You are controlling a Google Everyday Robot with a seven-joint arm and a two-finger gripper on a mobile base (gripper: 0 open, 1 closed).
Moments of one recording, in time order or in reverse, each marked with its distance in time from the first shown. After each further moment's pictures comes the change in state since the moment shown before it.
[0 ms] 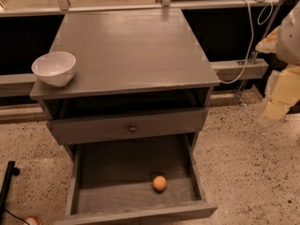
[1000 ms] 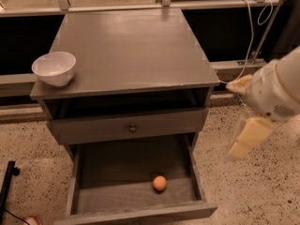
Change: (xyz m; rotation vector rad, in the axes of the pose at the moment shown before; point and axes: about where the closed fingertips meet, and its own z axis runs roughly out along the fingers) arm -0.020 0.045 0.084 -0.064 -0.214 -0.004
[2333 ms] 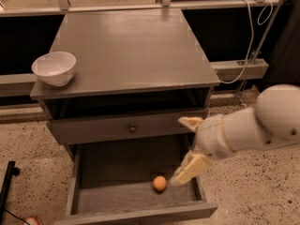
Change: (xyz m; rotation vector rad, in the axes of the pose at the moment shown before) arm -0.038 0.045 0.142 -0.106 -0.361 0.024
